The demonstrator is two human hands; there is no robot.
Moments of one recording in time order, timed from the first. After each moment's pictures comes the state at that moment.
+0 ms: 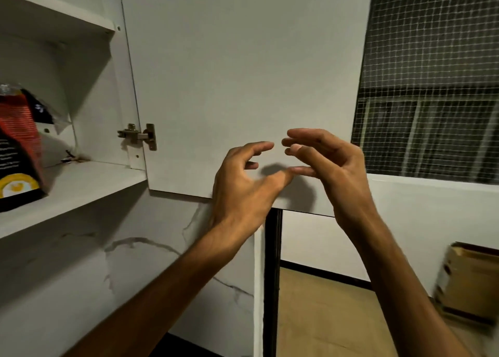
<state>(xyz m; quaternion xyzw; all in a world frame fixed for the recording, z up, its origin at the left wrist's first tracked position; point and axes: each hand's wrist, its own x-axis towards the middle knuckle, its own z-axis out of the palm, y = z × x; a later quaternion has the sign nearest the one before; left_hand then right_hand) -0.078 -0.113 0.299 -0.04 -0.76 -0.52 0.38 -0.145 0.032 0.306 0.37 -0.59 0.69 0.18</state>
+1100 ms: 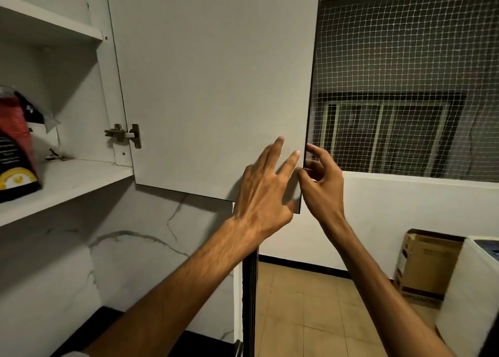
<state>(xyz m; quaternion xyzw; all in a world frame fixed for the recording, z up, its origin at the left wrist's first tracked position) -0.086 -0.054 0.274 -0.15 -0.91 -0.10 0.37 -0.136 0.077 0.266 0.22 -0.67 0.62 0.33</state>
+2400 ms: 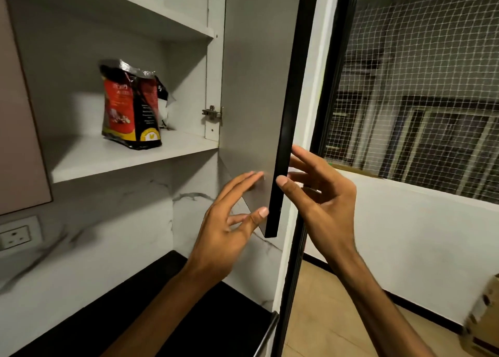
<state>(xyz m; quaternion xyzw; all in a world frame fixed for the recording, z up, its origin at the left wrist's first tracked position) 0.110 -0.139 0.210 -0.06 -0.77 -0.51 0.38 0.029 0.009 0.261 0.44 -0.57 0.66 0.21</state>
